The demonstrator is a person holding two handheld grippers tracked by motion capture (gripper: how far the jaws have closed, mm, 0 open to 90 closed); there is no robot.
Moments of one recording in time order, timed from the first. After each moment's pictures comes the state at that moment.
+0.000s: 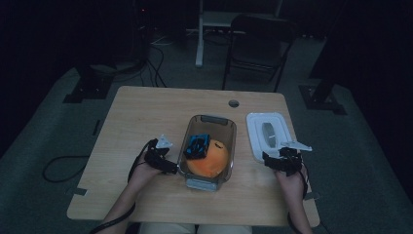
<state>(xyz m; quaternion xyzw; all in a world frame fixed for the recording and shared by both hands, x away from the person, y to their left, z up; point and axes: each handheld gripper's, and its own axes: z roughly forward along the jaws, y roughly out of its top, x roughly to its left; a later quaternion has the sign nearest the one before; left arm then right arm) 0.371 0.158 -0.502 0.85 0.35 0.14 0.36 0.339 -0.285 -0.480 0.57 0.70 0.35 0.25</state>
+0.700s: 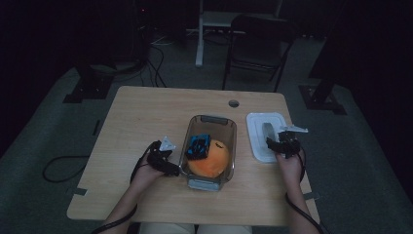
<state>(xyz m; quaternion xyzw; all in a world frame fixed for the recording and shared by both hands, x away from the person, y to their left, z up) 0.366 0.150 -0.504 0.86 0.34 0.14 0.35 0.406 -0.298 -0.487 0.59 0.70 0.32 0.25</state>
